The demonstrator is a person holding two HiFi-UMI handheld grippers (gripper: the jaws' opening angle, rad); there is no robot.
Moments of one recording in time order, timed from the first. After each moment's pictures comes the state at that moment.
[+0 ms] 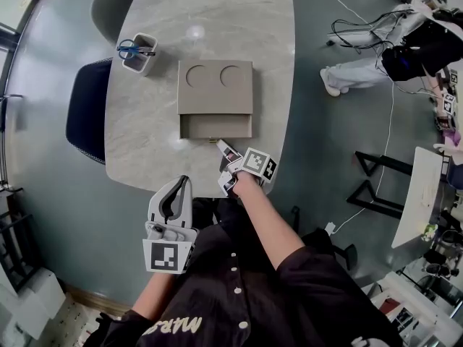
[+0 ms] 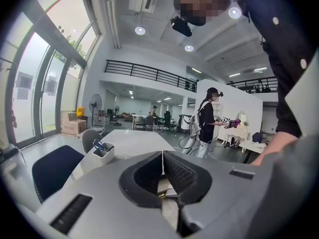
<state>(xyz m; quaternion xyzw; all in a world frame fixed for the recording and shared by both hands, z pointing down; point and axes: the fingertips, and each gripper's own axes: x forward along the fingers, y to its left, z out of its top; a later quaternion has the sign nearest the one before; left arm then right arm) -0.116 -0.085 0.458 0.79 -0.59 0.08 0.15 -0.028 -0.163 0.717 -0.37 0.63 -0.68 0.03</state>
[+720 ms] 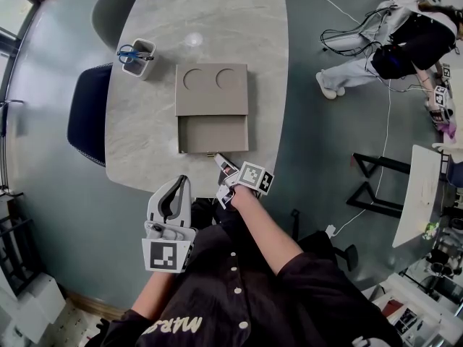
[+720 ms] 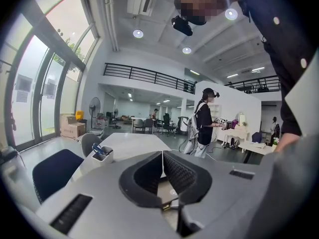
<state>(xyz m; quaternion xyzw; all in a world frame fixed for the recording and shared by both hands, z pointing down) -0.113 -0.081 0.453 0.79 -0.59 0.08 0.14 -0.024 -0.124 0.717 -0.37 0.64 -0.68 0.02</state>
